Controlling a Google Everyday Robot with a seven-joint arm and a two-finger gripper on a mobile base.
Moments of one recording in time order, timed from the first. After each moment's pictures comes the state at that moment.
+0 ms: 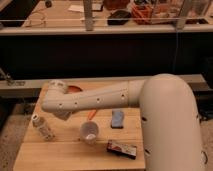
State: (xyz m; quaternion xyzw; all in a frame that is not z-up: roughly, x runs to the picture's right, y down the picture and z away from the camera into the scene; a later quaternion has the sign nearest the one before) arm -0.213 0.145 0.770 -0.19 -0.17 -0.44 0.86
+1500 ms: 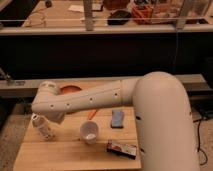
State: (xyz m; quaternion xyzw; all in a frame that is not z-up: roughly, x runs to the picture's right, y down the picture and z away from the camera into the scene) arm -0.234 0.161 0.748 -0.20 -0.18 -0.49 0.83
